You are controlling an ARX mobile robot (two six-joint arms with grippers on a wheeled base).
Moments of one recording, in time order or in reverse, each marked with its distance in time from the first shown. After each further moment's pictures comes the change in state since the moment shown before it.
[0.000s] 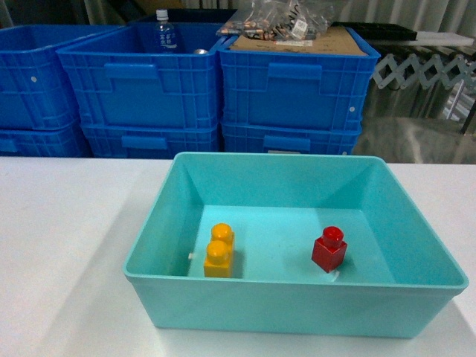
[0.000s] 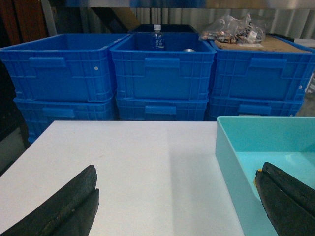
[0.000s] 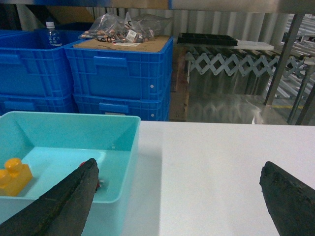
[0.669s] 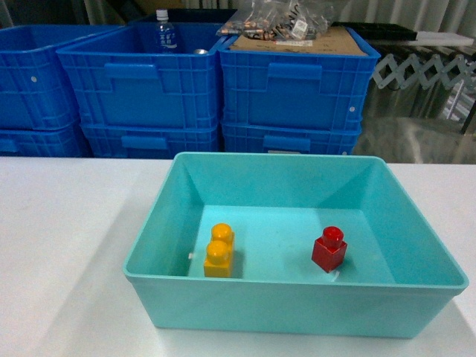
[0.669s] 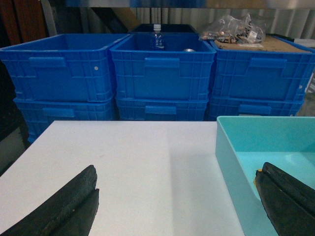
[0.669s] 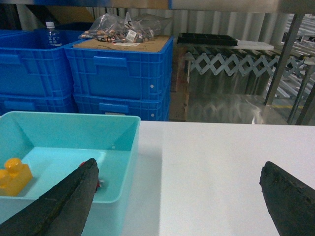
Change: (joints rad) left arm 0.000 0.000 0.000 0.000 0.000 0.000; right arm 0.000 0.000 0.000 0.000 0.000 0.000
